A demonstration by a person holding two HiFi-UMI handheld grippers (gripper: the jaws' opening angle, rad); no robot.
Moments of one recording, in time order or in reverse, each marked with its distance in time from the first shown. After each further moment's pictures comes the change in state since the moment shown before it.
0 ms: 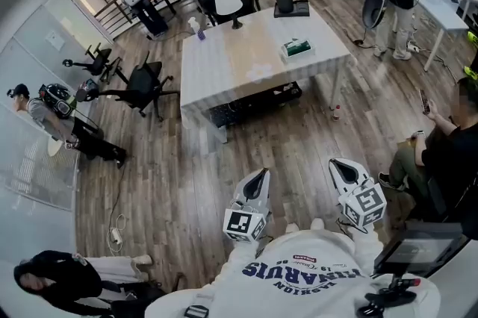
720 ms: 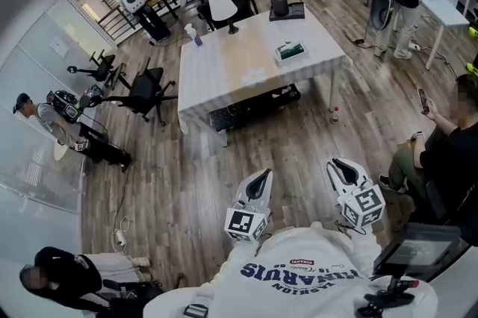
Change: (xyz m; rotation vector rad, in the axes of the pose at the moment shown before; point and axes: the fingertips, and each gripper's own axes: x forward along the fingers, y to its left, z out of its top) left arm 0.037 -0.058 0.004 0.052 0.020 -0.038; right arm -0.033 -0.050 -0.014 0.073 -0.034 -0.009
